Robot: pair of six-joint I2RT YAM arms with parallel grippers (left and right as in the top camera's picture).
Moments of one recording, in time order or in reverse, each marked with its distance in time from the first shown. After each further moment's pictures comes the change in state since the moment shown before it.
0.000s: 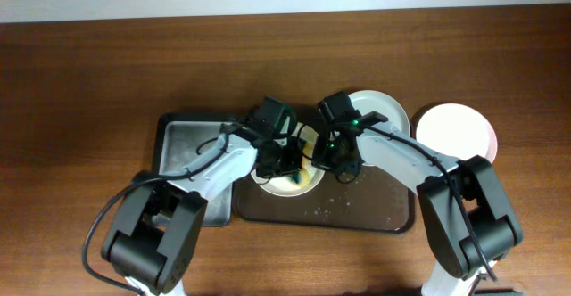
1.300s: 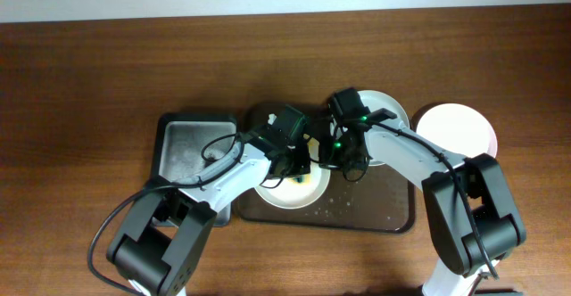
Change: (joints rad) left arm -0.104 -0.010 -0.013 0.056 -0.233 -0.071; right arm -0.047 0.001 -0.002 -0.002 -0.082 -0.251
